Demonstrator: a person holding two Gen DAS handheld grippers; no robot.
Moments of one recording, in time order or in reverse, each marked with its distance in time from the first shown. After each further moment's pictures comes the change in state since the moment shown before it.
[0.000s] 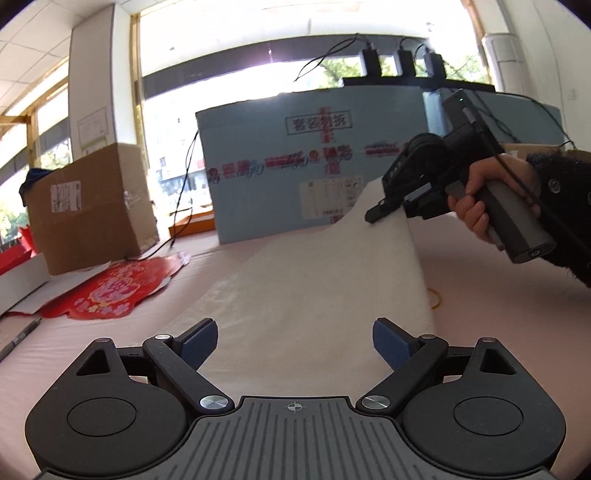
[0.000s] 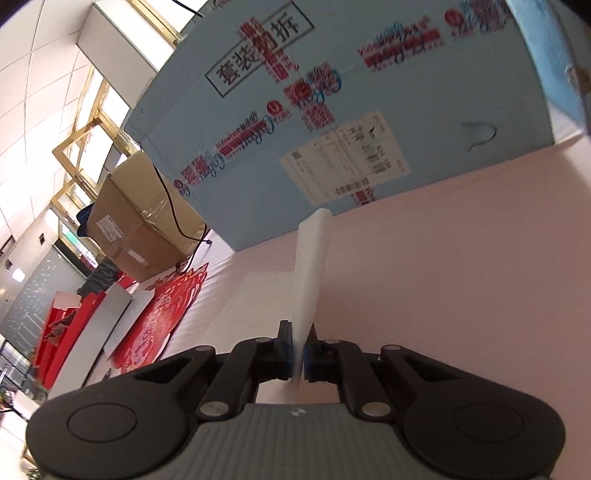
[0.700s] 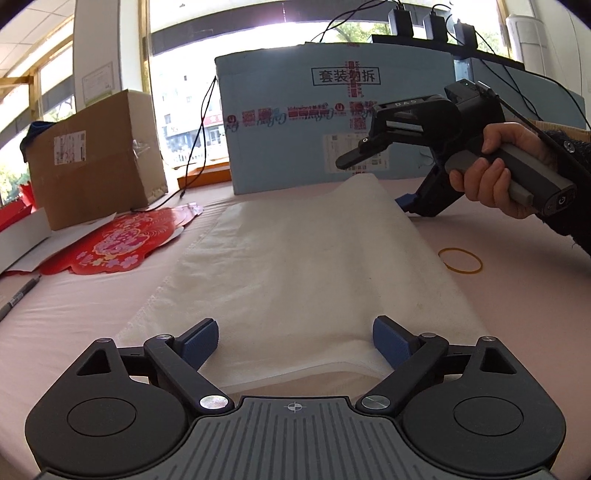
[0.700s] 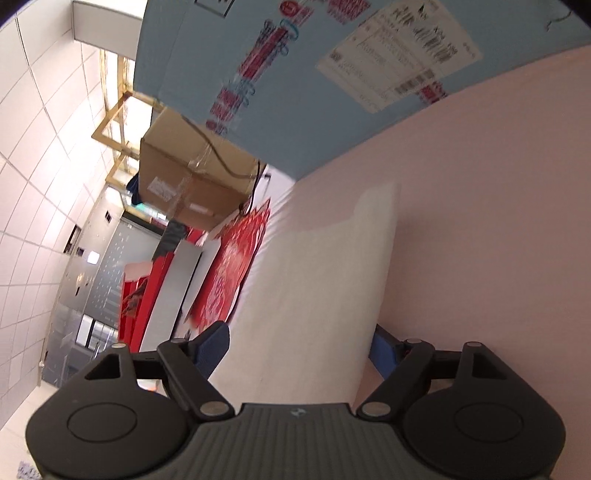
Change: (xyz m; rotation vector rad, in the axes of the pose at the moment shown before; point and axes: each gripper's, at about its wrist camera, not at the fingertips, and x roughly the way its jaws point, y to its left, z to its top) left arm 0.030 0.052 -0.024 -0.114 0.202 0.074; right arm 0.089 0.003 0.007 0.182 0.438 0.374
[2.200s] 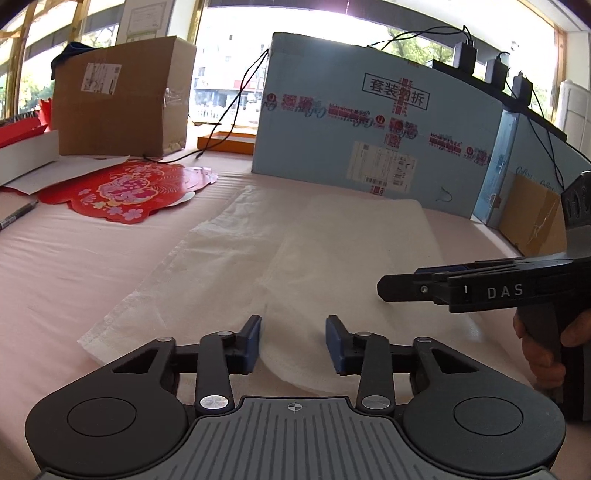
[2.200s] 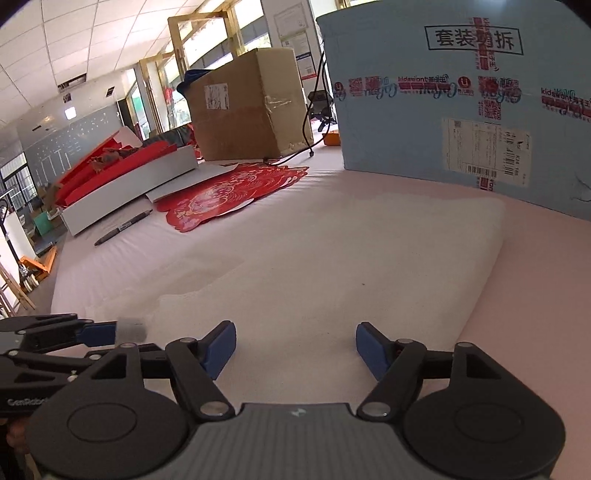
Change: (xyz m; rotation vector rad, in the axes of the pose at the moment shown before) left arm 0.009 0.026 0.012 -0.292 0.046 -0.043; right arm -0.026 0.075 -0.148 -0.632 -0.149 -0.323
